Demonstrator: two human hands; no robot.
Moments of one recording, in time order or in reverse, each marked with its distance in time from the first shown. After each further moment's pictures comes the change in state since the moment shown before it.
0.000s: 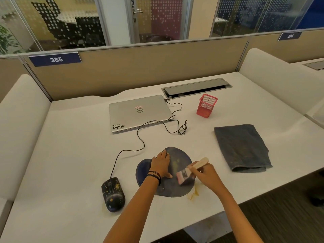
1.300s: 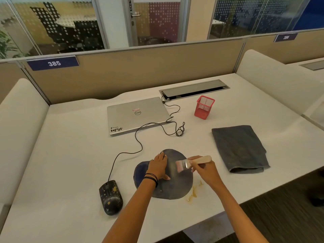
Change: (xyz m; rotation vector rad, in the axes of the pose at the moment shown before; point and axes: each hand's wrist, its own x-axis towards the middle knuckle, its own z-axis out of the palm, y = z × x) left_hand -0.002 -0.001 -0.002 -0.056 -0.016 0.008; right_hand 0.014 -0.001 -0.010 0.148 0.069 -0.147
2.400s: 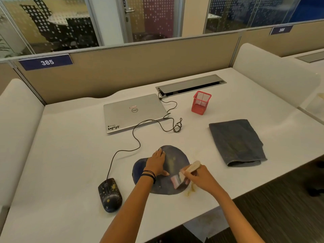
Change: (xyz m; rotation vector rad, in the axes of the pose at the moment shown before) left_hand 0.001 -0.003 0.003 -0.026 0.021 0.020; right_hand -0.035 -0.011 0.011 -0.077 -0.200 0.160
